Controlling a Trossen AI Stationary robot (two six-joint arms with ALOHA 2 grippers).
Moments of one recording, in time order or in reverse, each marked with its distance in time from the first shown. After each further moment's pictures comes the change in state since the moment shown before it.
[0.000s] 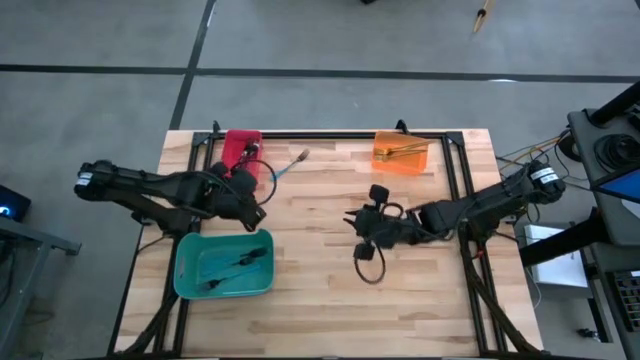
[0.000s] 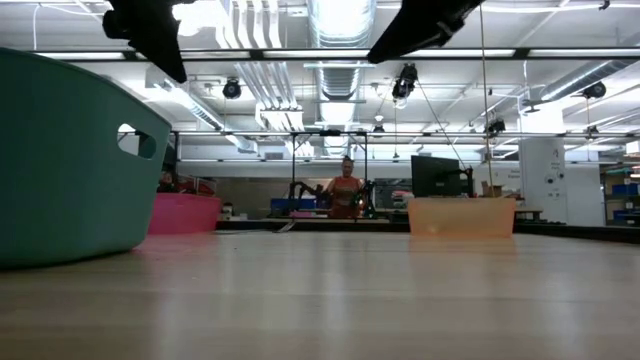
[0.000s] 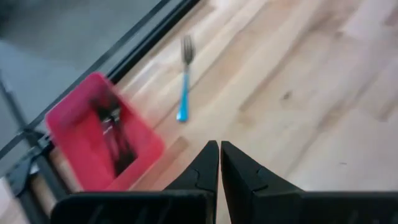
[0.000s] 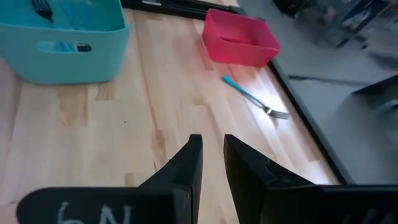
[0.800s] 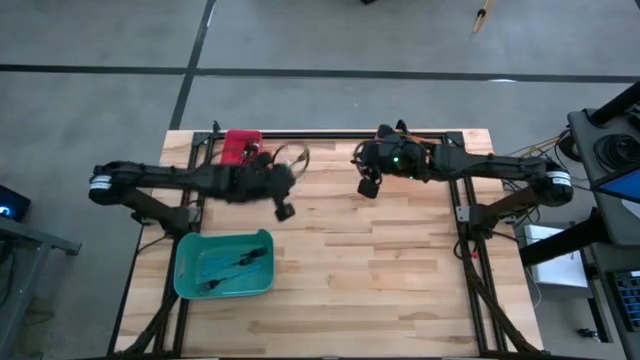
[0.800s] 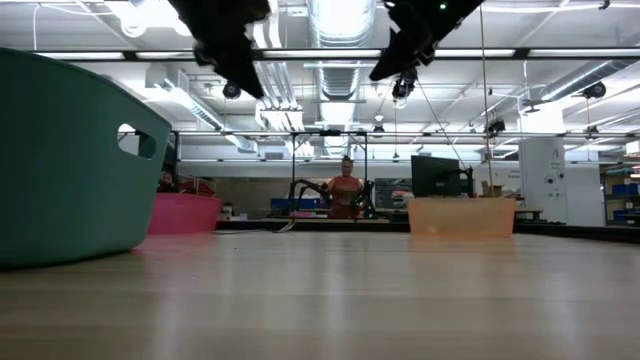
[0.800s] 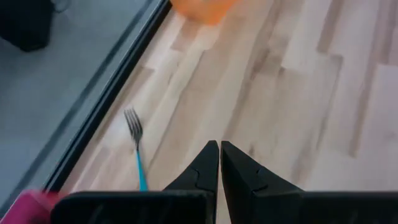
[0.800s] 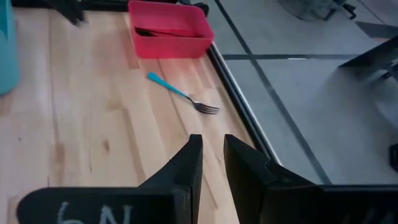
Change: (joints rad) left arm 0.195 0.164 0.000 0.501 0.206 0.569; right arm -0.500 -0.094 0.101 -0.106 -0.363 -0.234
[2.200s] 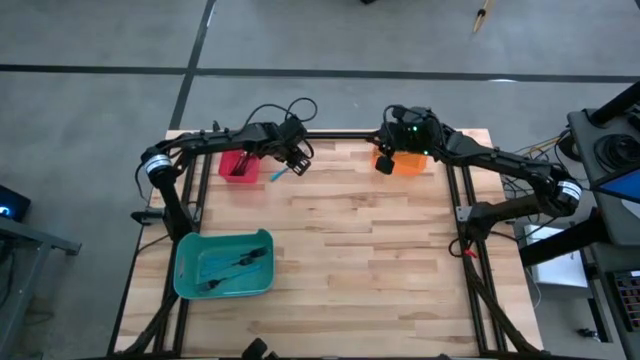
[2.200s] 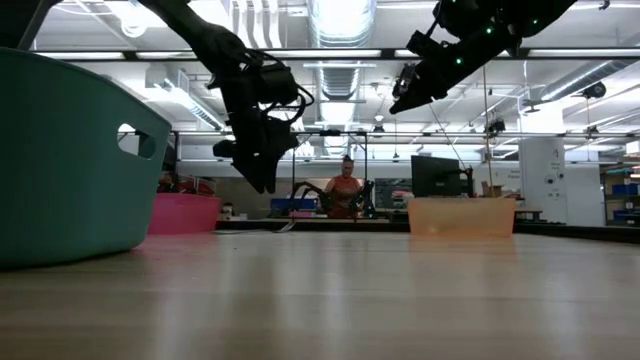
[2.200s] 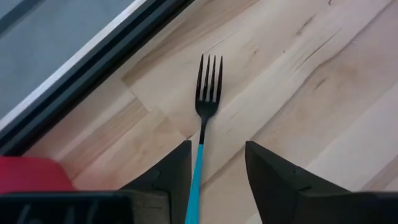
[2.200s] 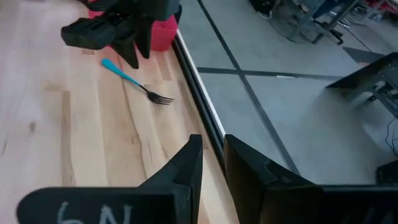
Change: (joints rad) left arm 0.530 0.445 0.133 0.070 0.281 -0.054; right arm -0.380 -0.098 -0.249 0.276 -0.338 -0.273
